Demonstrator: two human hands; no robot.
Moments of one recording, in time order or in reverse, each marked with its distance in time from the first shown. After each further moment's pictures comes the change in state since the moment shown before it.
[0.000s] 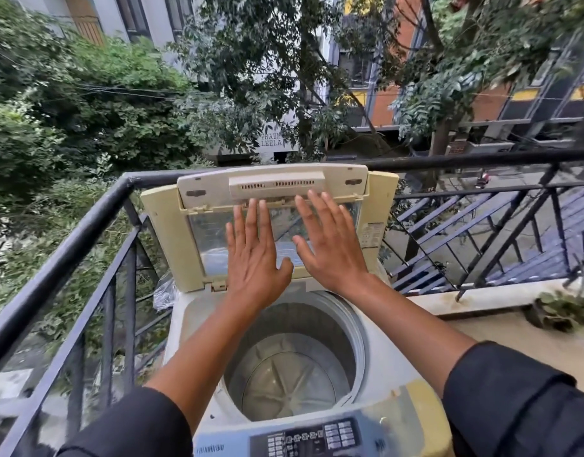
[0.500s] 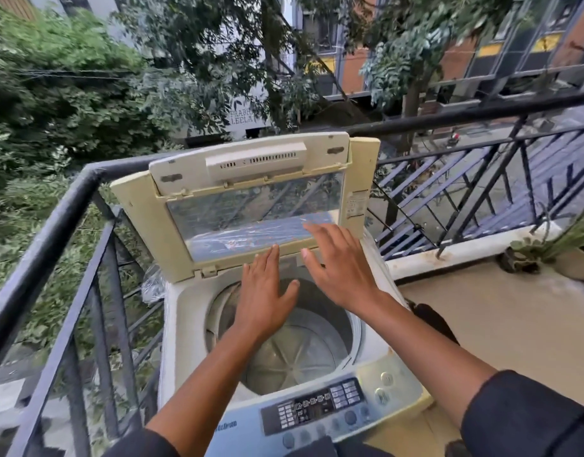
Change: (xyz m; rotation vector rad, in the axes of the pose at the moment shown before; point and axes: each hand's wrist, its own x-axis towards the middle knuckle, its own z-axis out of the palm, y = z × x) left_hand -0.066 0.002 0.028 -0.249 -0.352 -0.024; right_hand -0.078 -0.009 0.003 0.149 -0.092 0.245
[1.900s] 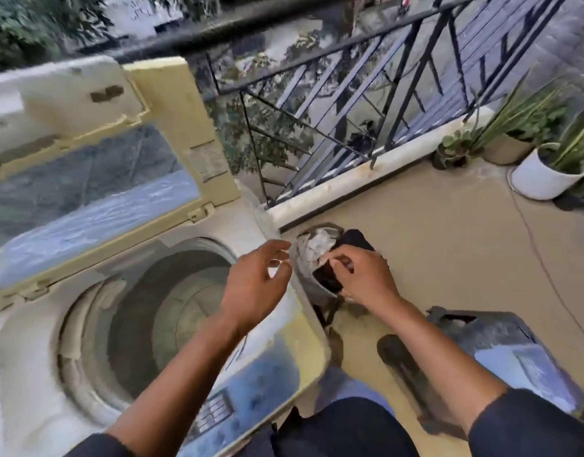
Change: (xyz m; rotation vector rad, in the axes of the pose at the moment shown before) left_hand 0.074 0.187 0.154 -0.282 -0.363 -0.075; right_hand -0.127 0.293 -0.032 0.263 -0.247 0.668
